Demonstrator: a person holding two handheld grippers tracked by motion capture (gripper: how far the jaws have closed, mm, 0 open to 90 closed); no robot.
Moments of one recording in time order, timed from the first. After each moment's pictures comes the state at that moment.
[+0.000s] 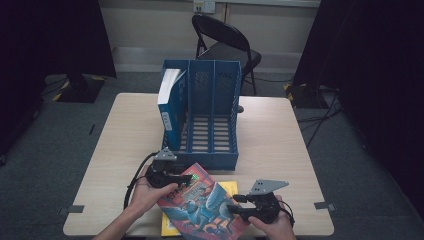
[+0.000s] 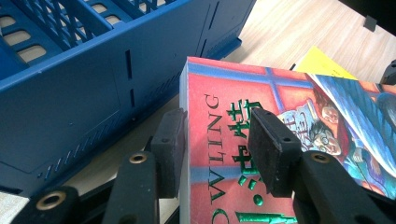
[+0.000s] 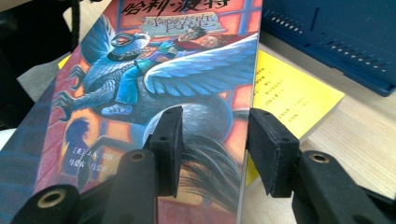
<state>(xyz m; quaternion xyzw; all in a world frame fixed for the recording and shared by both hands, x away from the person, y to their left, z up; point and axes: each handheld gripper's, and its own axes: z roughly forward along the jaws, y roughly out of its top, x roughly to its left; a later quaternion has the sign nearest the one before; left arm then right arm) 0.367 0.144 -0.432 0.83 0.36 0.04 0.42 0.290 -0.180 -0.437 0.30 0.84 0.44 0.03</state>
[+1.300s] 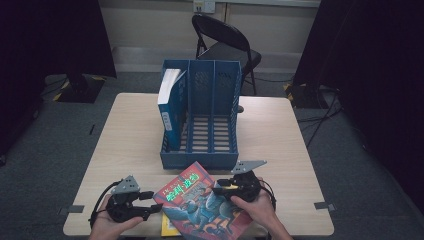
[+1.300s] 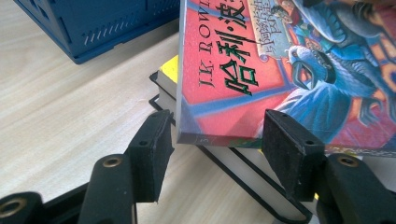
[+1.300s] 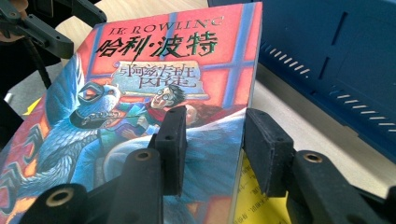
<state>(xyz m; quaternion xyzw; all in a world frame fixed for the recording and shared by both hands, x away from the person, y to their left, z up) 0.280 0.219 -0.438 0.83 0.37 0.05 0.42 0.343 -0.139 -0.436 0.29 0.85 0.44 0.01</state>
